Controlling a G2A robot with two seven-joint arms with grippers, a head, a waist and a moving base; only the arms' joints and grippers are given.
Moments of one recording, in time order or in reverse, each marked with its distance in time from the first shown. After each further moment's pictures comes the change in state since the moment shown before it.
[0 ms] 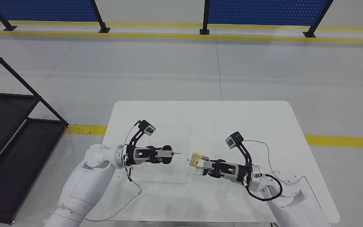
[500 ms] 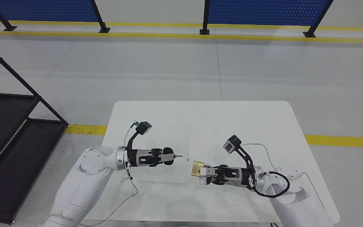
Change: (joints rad) left arm 0.068 0.018 -0.054 -0.114 0.394 -0.296 0.189; right arm 0.012 0.014 0.020 0.025 0.111 0.115 0.179
